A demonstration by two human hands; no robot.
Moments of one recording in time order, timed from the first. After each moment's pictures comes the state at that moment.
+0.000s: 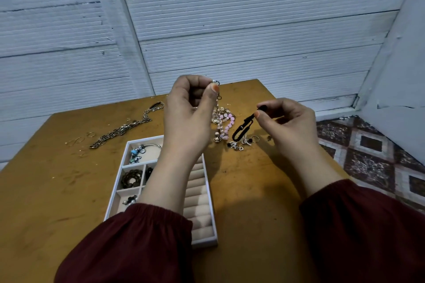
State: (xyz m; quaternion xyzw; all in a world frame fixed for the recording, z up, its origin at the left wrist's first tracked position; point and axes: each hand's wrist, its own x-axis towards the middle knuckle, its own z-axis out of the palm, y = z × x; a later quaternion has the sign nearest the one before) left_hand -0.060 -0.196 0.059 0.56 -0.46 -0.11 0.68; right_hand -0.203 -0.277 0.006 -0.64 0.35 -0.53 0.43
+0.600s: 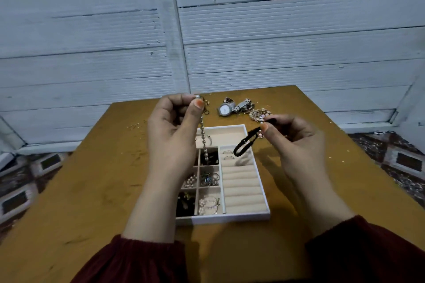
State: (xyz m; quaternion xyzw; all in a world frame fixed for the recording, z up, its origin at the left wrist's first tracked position) left_hand -0.011 -0.084 0.067 0.56 -0.38 -0.08 0.73; right_hand -0.149 -0.186 0.016 -0.58 0.26 -0.57 0.52
